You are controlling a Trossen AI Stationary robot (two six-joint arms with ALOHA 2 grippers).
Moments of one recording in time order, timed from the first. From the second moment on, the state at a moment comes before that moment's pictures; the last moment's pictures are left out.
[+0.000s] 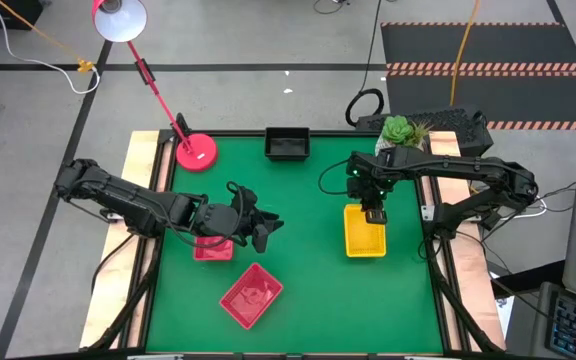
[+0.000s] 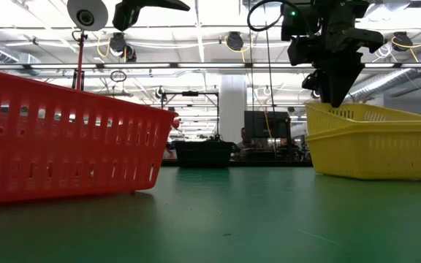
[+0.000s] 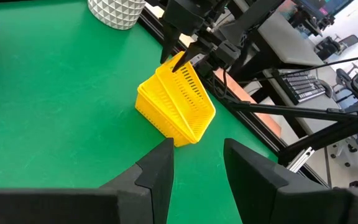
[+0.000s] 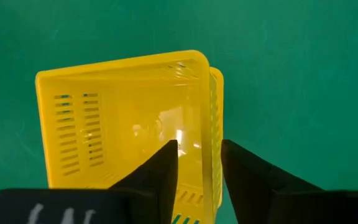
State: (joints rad) left arm -0.28 1.35 1.08 -0.19 -0.44 -0.87; right arm -0.30 1.35 1.03 -1.08 -0.21 -0.25
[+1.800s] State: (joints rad) left arm -0.28 1.35 1.08 -0.19 -0.44 -0.89; right arm -0.33 1.35 0.87 -0.96 -0.31 -0.24
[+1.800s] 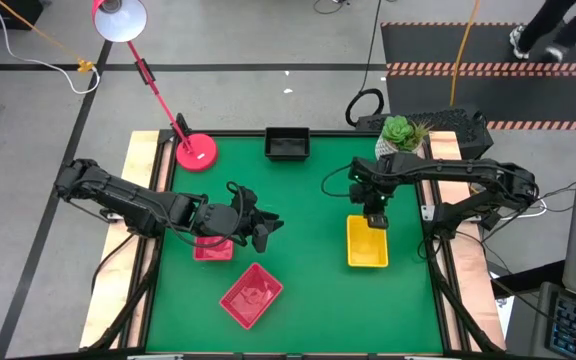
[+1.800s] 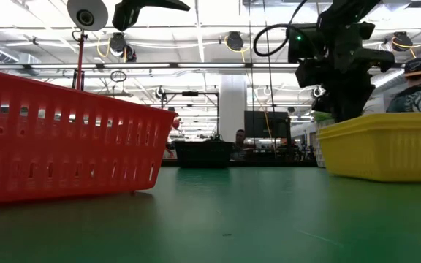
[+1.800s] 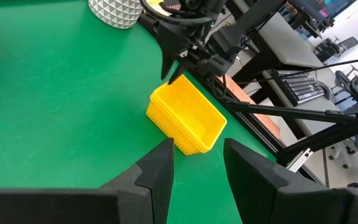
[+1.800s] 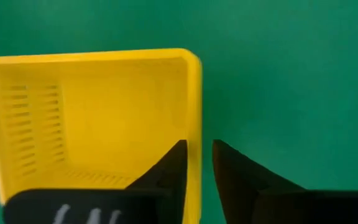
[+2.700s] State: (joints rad) left arm -0.33 1.34 1.08 -0.25 -0.26 -0.96; right arm -0.26 1.24 1.19 -1.14 -0.29 0.18
